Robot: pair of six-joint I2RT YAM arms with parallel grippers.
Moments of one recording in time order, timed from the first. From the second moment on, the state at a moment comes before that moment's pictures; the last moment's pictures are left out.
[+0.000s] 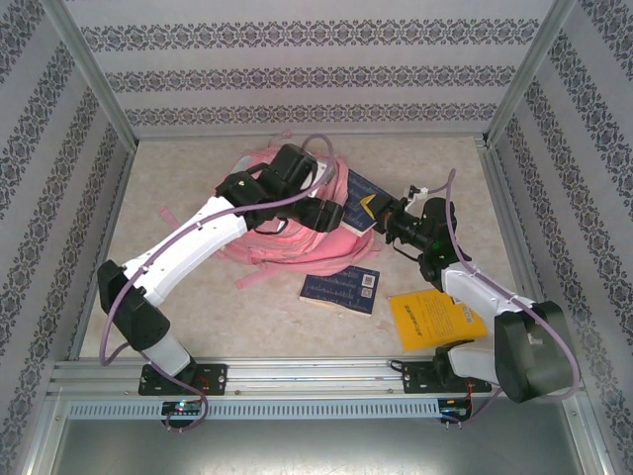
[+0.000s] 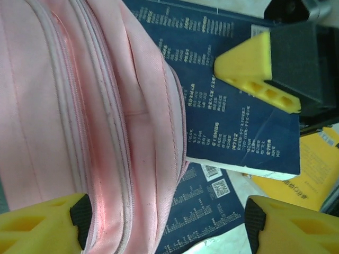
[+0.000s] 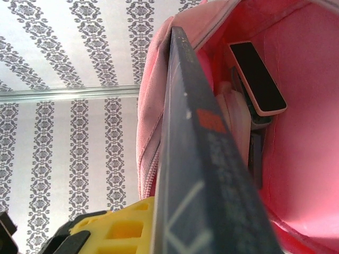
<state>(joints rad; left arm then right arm) -0.72 1.65 1.69 -0.90 0.08 -0.24 0.25 1.25 0.57 0.53 -0.60 1.50</state>
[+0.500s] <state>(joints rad) -0.75 1.81 1.81 -0.90 -0.09 -0.24 0.29 1.23 0.56 0.53 -0.57 1.51</state>
